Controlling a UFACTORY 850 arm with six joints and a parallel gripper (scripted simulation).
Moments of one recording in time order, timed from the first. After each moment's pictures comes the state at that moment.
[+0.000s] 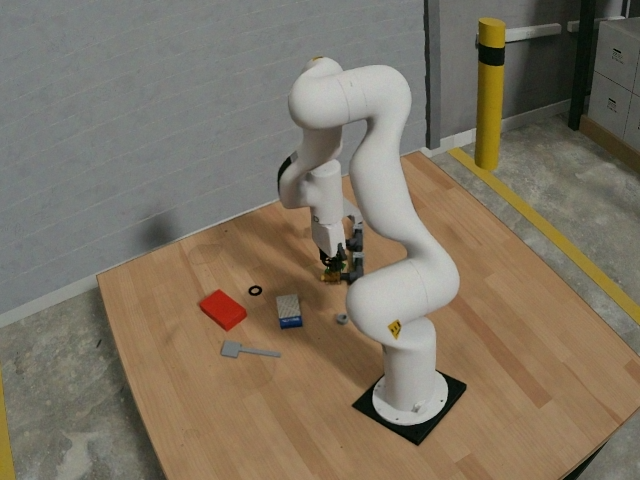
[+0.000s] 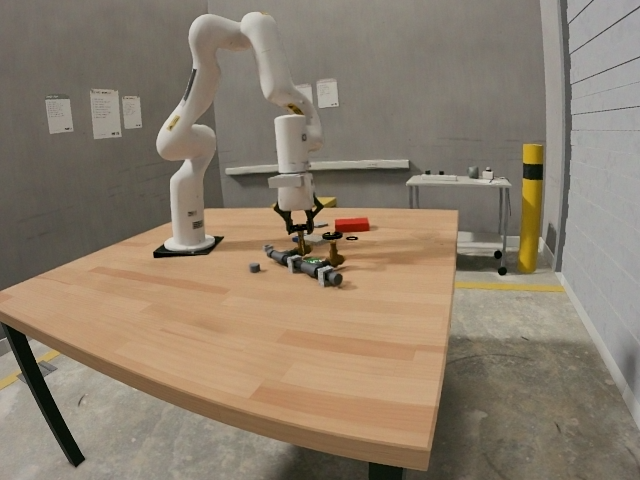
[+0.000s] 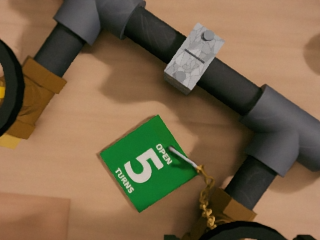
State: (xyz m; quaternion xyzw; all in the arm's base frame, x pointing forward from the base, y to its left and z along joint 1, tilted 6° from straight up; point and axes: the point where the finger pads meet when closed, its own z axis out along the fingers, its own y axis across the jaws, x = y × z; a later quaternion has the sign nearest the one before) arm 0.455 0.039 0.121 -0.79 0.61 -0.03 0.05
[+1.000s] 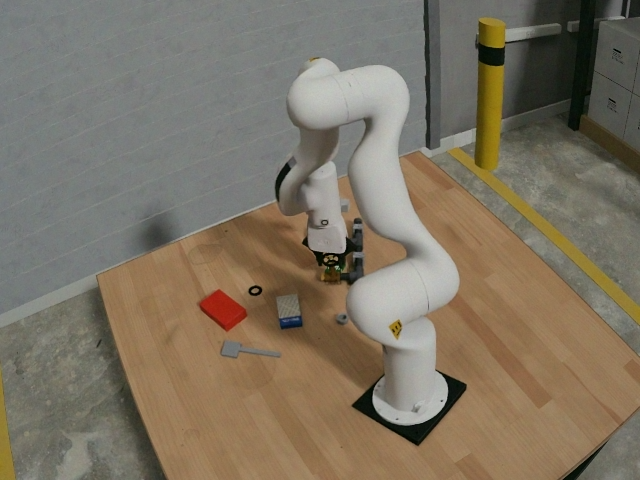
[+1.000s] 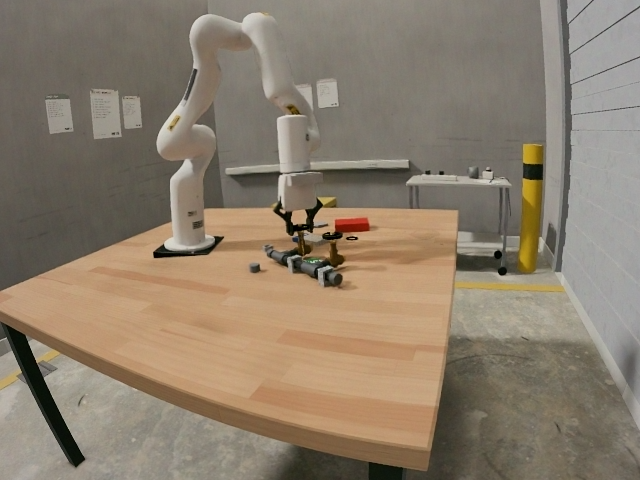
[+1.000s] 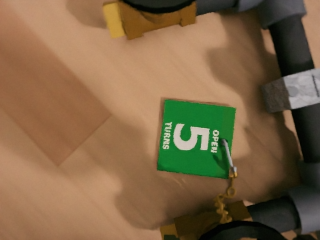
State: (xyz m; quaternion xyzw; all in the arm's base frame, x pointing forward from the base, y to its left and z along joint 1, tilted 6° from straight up) arm 0.455 0.039 0.121 -0.96 0.29 -0.05 0.02
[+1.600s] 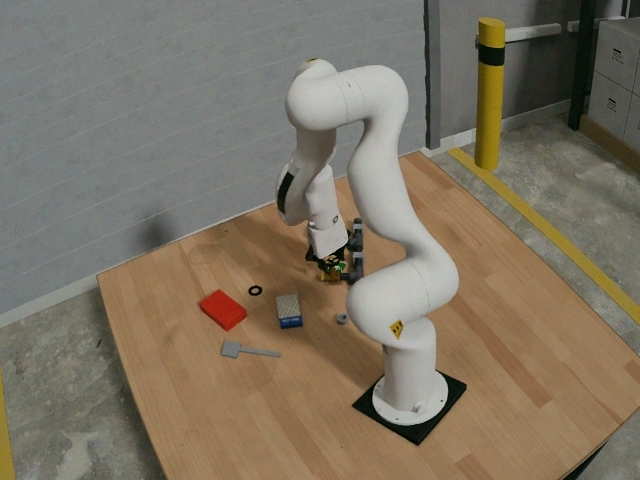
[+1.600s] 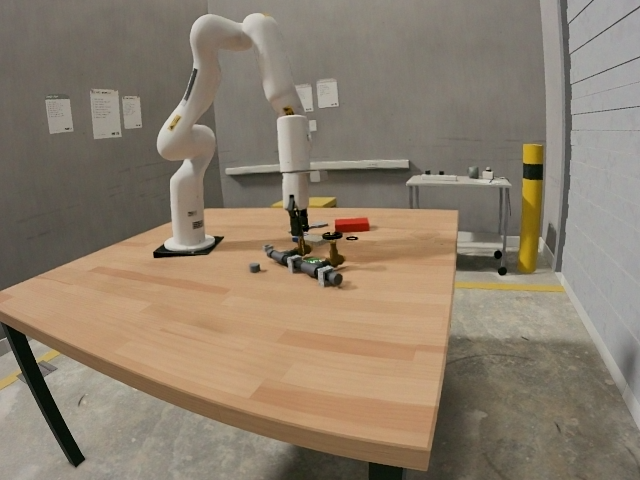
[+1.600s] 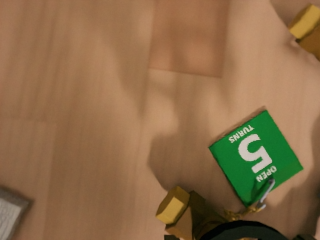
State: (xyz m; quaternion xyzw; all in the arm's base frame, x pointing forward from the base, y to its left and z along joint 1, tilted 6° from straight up) arm 0.455 0.039 0.121 -0.99 -0.15 -0.07 -0.03
